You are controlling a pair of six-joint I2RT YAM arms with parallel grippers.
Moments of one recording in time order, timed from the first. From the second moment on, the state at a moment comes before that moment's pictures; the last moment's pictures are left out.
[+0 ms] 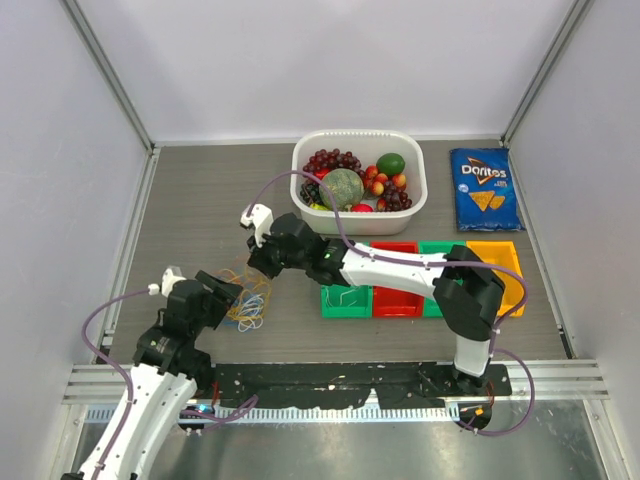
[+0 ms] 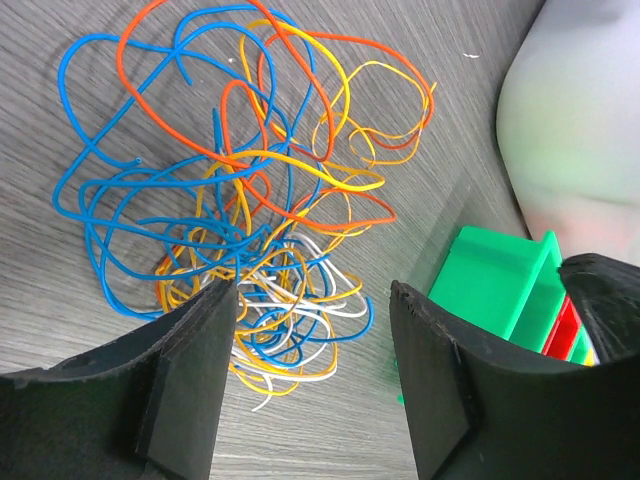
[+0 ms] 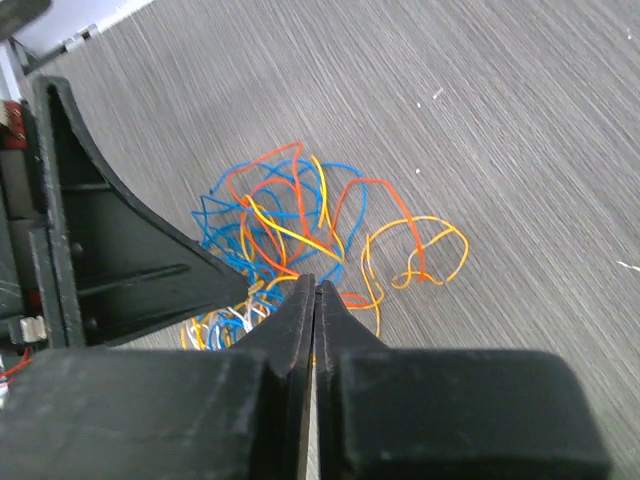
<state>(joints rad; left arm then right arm) -0.29 0.33 0.33 -0.69 -0.13 -1.16 1.08 1.85 1.35 0.04 -0.08 0.13</state>
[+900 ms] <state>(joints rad) -0.29 0.24 0.34 -0.74 -0.17 -1.18 1.05 2.10 1.48 -0.02 -0.30 -0.18</state>
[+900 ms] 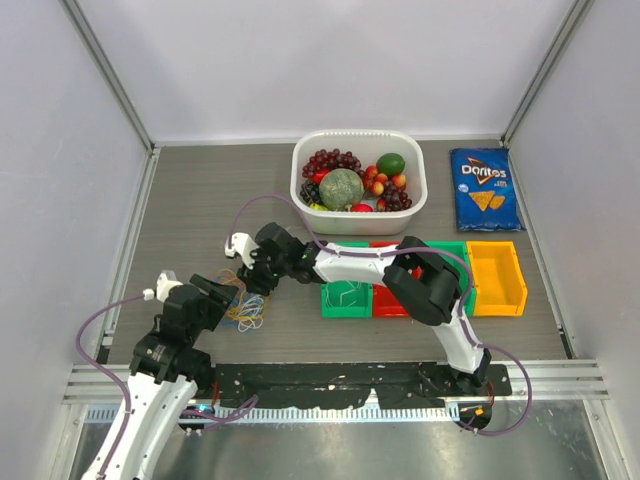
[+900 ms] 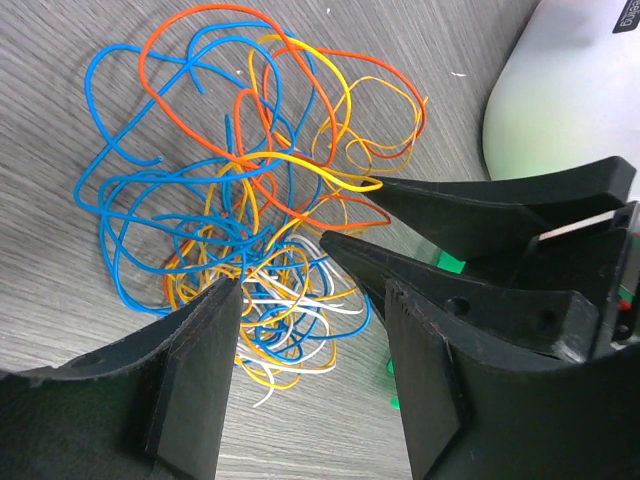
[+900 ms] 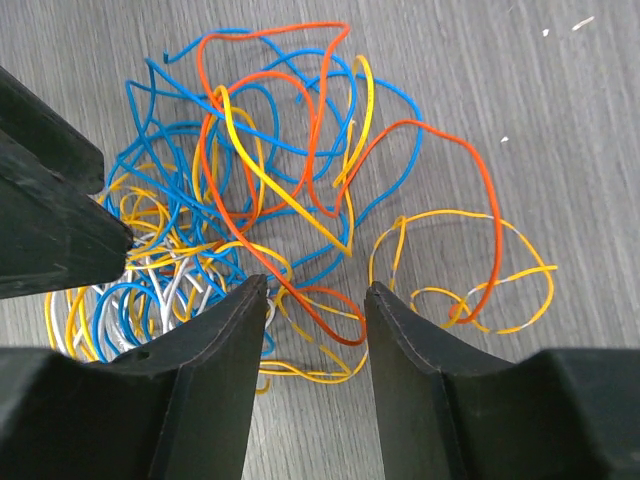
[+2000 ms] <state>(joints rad) -0.29 0.73 0.30 -0.48 -0.20 -1.22 1.05 1.81 1.45 0.01 -0.34 0.22</state>
